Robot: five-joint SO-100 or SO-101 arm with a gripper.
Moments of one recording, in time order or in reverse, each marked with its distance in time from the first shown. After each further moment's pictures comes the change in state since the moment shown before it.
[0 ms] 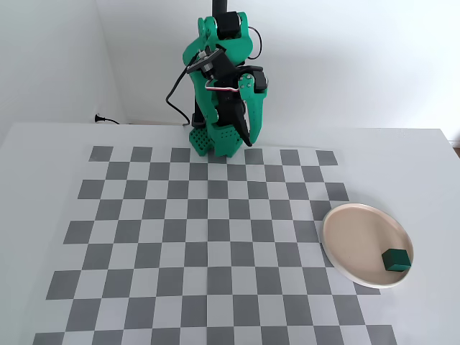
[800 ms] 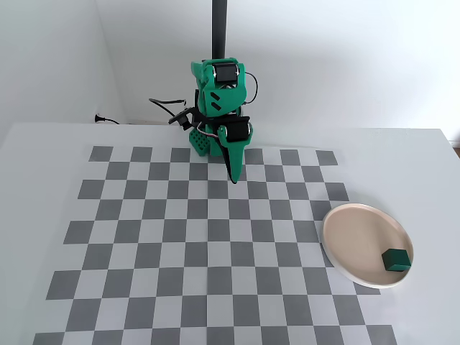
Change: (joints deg) arm 10.3 9.9 28.6 -14.4 27.2
